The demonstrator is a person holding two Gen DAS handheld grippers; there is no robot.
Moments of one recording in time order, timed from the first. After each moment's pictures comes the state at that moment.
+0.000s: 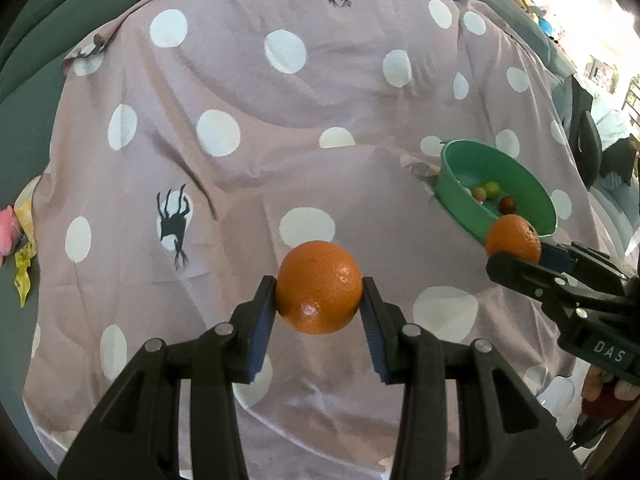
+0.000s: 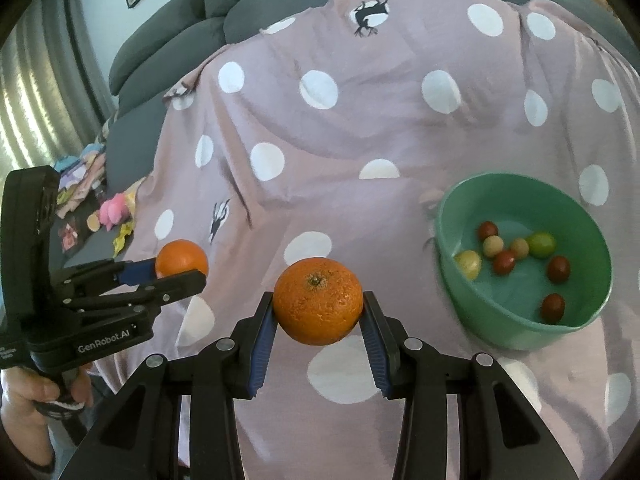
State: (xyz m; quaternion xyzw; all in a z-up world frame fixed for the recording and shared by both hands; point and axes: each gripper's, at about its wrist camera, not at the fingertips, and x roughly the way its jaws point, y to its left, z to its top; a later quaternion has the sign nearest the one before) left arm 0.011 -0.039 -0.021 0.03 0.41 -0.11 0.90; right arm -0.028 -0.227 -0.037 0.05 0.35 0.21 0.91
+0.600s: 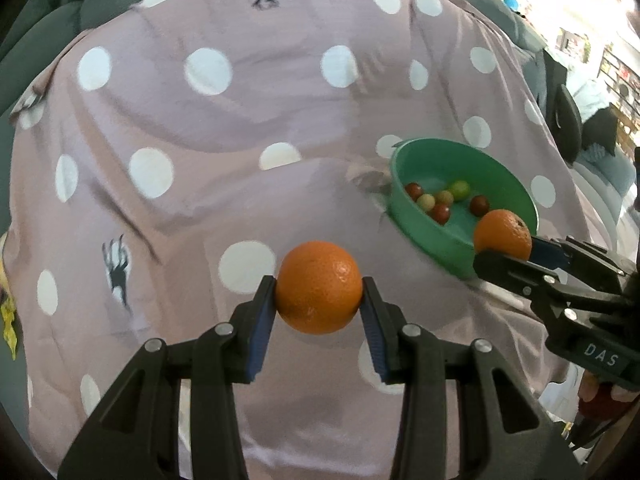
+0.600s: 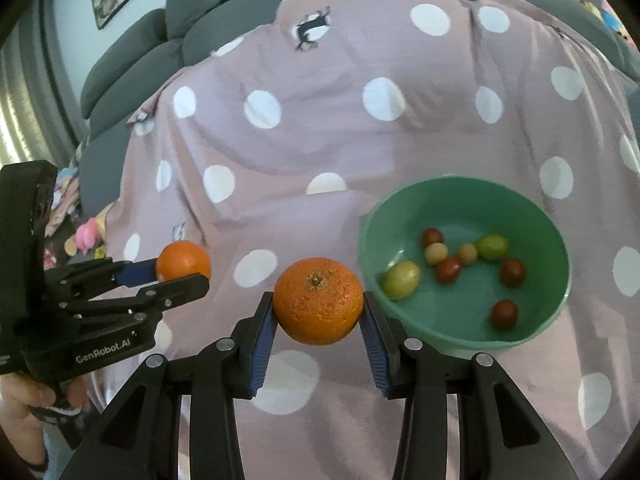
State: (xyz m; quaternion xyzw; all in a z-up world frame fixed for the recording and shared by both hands) left arm 0.041 -0.107 -0.017 0.07 0.41 -0.17 0.90; right arm -0.012 -0.278 -0.038 0.07 0.34 0.16 0.93
